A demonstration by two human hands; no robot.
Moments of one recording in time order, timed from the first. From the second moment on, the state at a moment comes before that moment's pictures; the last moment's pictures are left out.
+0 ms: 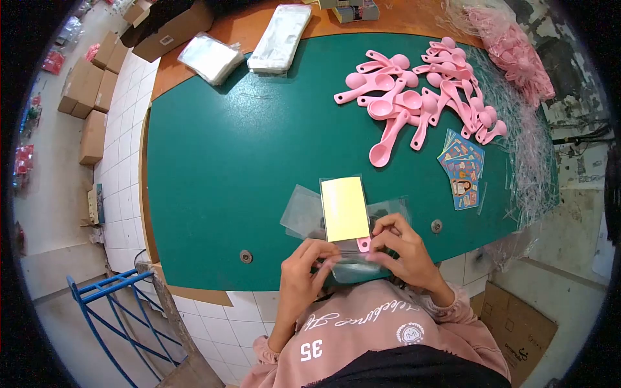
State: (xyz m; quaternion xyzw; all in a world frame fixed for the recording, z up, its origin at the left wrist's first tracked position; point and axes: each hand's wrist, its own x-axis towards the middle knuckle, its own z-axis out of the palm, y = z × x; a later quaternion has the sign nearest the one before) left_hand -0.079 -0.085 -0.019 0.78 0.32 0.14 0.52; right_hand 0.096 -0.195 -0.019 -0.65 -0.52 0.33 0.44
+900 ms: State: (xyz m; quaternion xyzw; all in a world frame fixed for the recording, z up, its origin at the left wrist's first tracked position) left_hand -0.068 -0.084 -0.026 0.66 0.38 0.16 0.63; right_hand 0.102 -0.177 -0.004 -0.74 -0.38 0.38 0.39
